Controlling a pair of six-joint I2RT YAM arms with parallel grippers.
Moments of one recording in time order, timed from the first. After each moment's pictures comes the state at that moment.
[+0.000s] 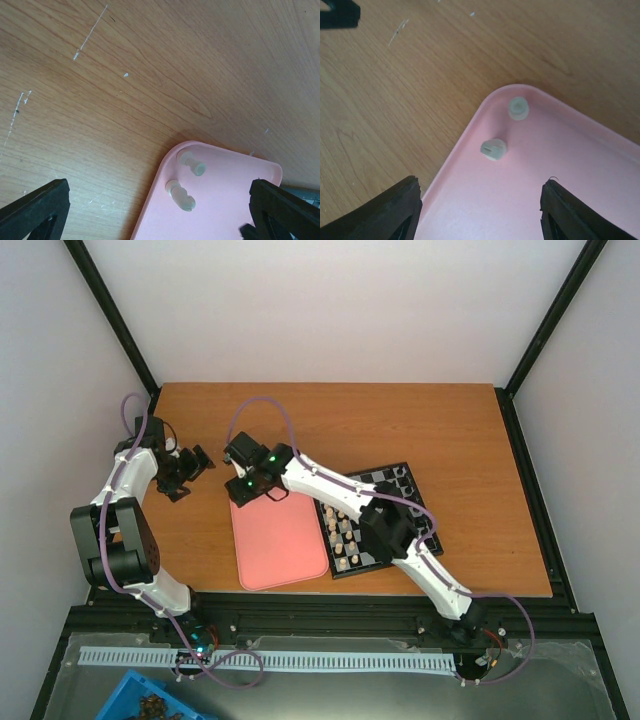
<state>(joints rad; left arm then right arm) 0.23 1.58 1.15 -0.81 0.35 -0.53 1.00 2.44 2.31 -0.85 -0.10 0.29</state>
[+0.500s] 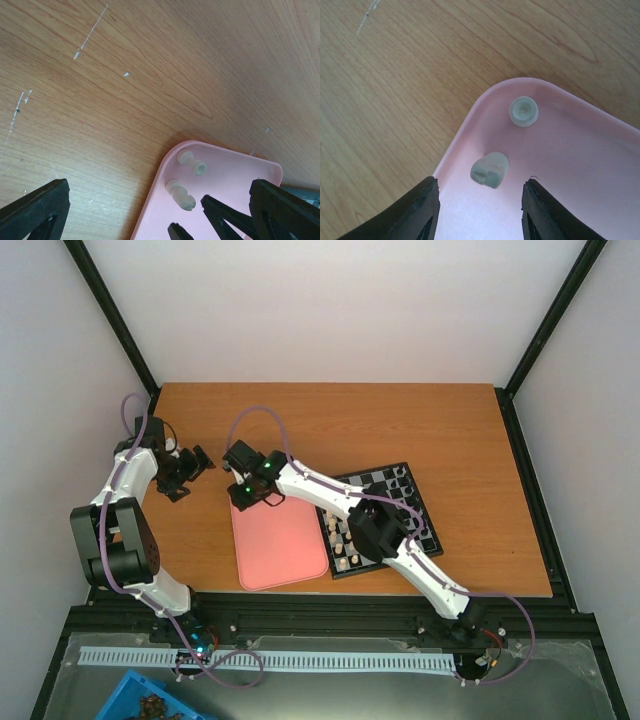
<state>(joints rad) 0.23 1.58 1.15 -0.81 0.34 -0.53 1.00 2.56 2.37 -0.83 -0.14 0.31</state>
